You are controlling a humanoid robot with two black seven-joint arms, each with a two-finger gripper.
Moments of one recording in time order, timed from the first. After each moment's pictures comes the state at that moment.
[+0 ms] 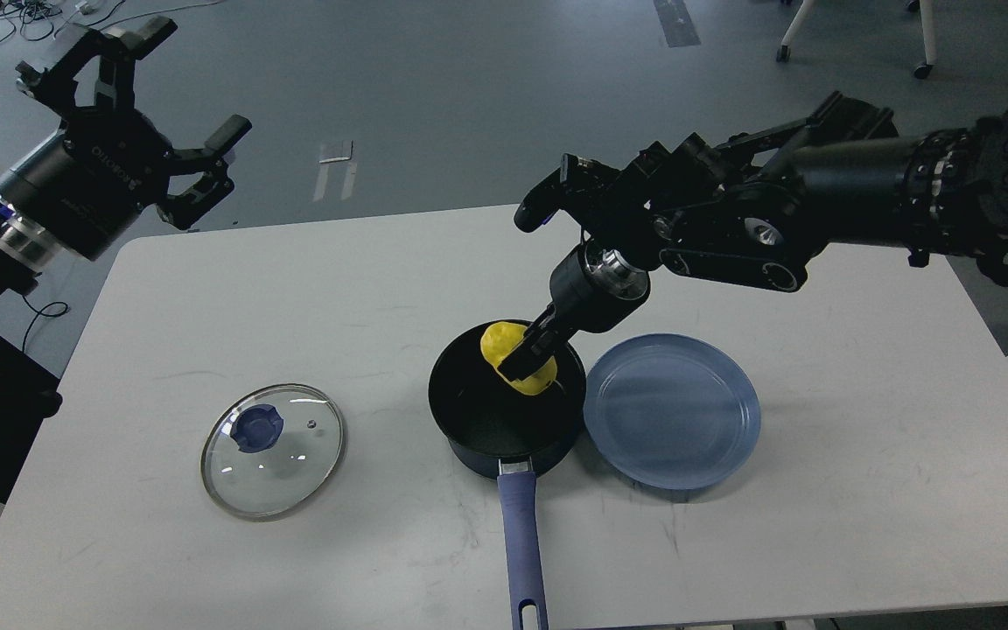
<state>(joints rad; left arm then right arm) -0.79 0.94 -0.62 -1.34 0.11 -0.46 -0.36 1.61 0.00 -0.65 0.85 -1.02 0.49 0.49</state>
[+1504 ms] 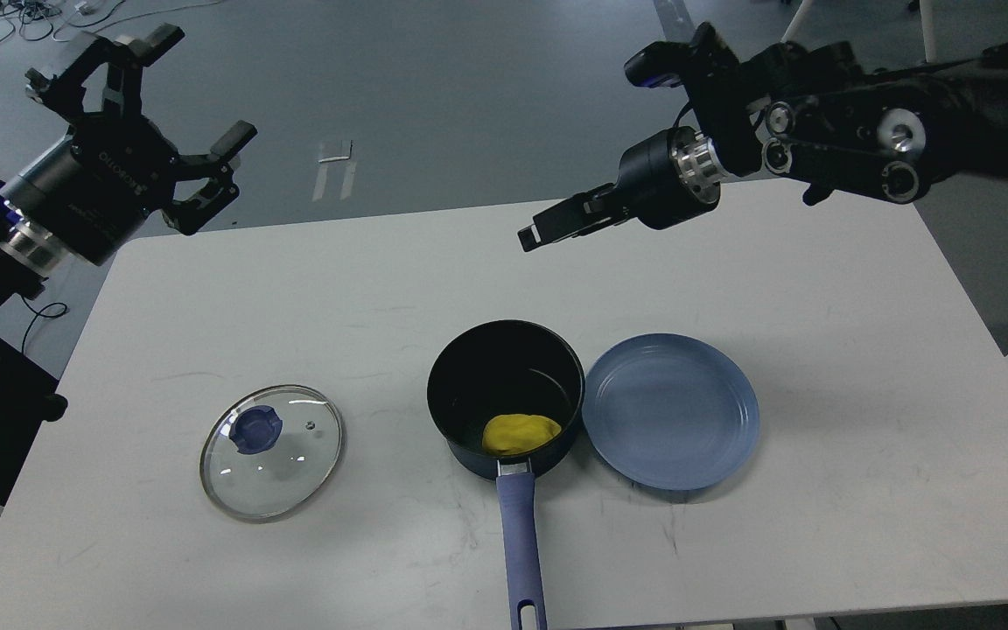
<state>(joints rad) -0.77 0.91 -0.62 -1.33 0.11 -0.46 -0.36 1.54 -0.36 -0.41 0.87 -0.79 0.49 0.49</state>
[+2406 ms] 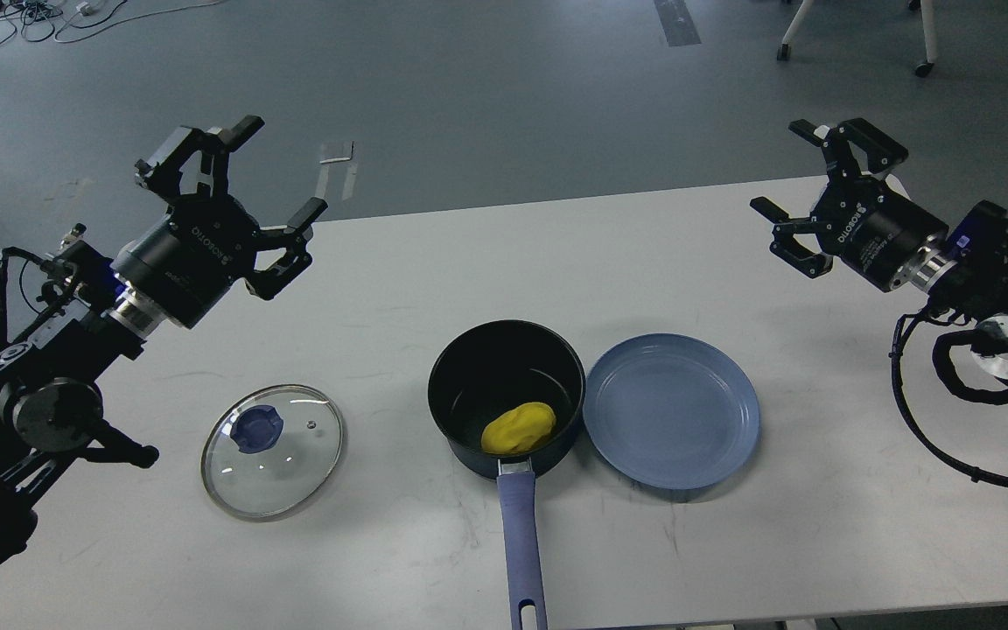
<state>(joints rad) -0.63 0.74 -0.65 -1.28 0.12 -0.46 -0.36 0.72 -0.59 0.35 0.87 -0.04 0.49 0.49</state>
